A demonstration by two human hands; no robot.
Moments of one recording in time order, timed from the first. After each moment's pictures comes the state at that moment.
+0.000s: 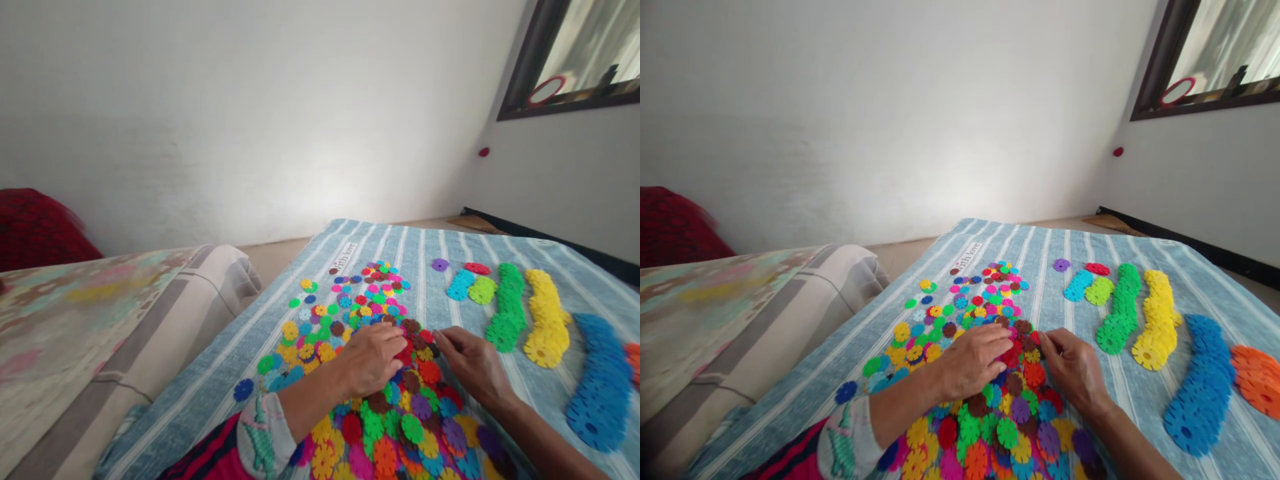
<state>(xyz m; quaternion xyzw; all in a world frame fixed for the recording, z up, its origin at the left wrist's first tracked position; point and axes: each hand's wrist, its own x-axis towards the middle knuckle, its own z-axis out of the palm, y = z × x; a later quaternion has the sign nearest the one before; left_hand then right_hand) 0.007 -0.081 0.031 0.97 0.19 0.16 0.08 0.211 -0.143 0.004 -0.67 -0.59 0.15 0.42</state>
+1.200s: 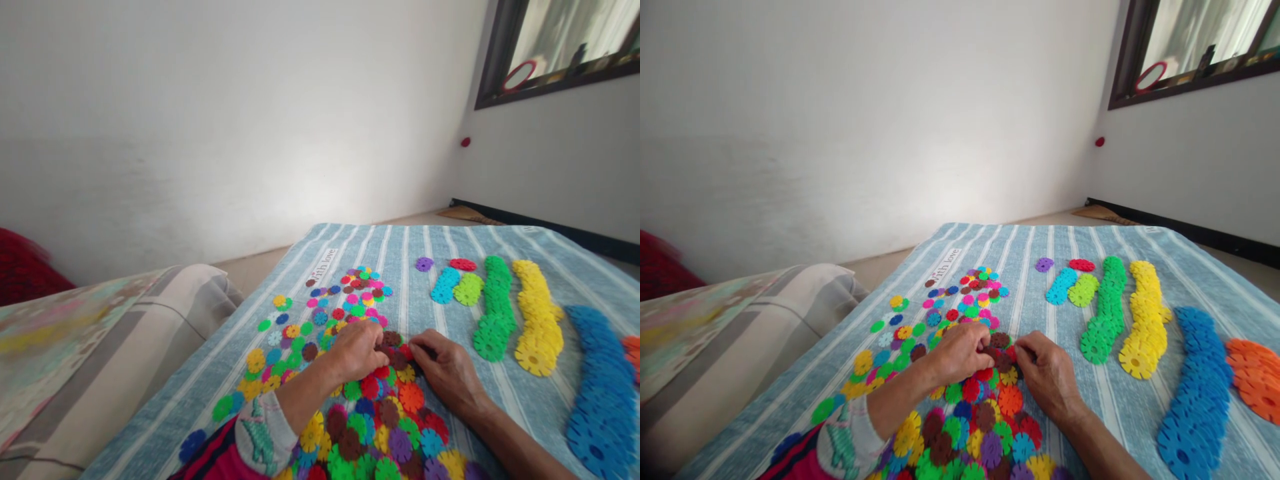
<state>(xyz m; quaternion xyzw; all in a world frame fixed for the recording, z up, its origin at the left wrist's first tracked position) 0.052 -0.032 0.031 0.89 0.42 0.05 0.14 0.223 -0.112 -0.022 -0.64 -0.60 0.21 0.43</state>
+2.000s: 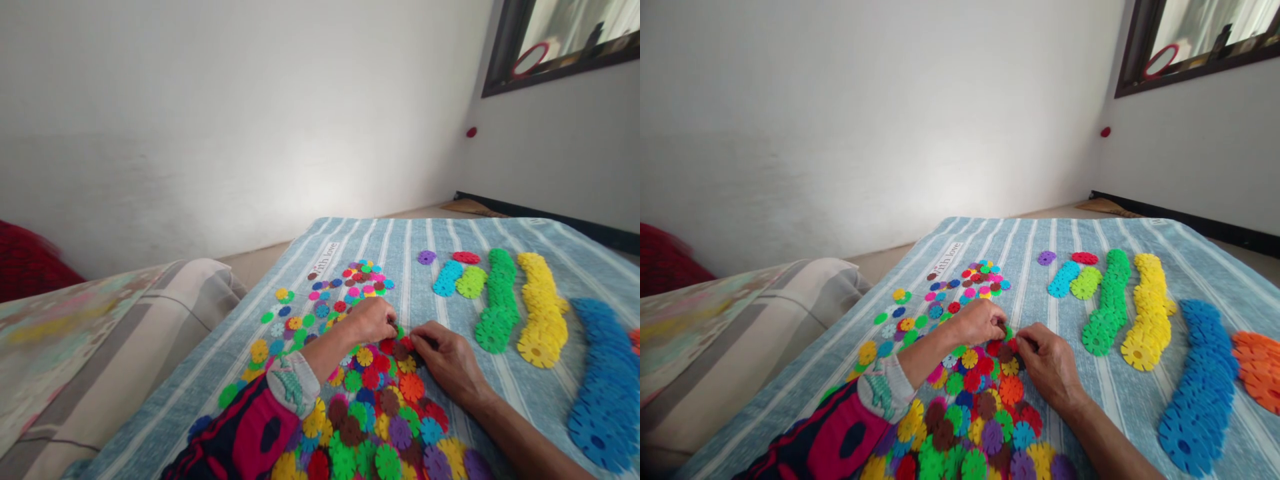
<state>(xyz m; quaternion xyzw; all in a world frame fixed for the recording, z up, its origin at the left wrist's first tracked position) 0.086 -0.010 0.049 0.90 0.38 -0.02 0.19 0.226 -0.112 -0.021 -0.64 -0.59 0.23 0.43</state>
